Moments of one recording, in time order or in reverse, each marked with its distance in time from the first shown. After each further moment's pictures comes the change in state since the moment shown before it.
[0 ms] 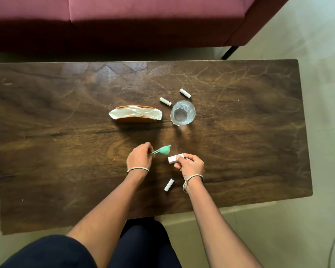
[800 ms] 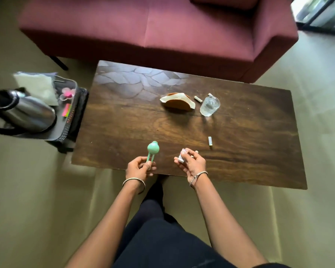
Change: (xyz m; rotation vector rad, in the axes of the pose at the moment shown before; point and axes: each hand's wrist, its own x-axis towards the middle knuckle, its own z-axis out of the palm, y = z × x) left_hand -0.285 -0.128 -0.069 -1.142 0.105 -0.278; right_hand -0.241 0.080 -0.041 0.269 -0.445 -0.062
